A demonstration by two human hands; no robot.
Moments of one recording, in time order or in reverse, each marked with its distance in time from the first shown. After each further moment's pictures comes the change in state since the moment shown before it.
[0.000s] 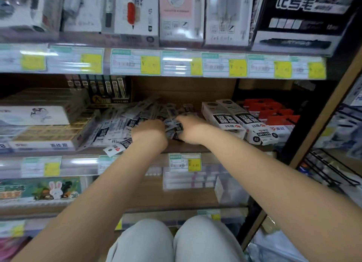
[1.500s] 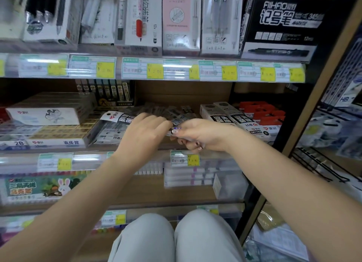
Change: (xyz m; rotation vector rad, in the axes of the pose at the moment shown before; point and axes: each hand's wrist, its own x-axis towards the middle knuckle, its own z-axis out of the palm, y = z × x) left_hand -0.042 -0.054 0.008 0.034 0.992 0.895; right_hand -0.060 0.011 -0.011 0.968 -0.334 -0.155
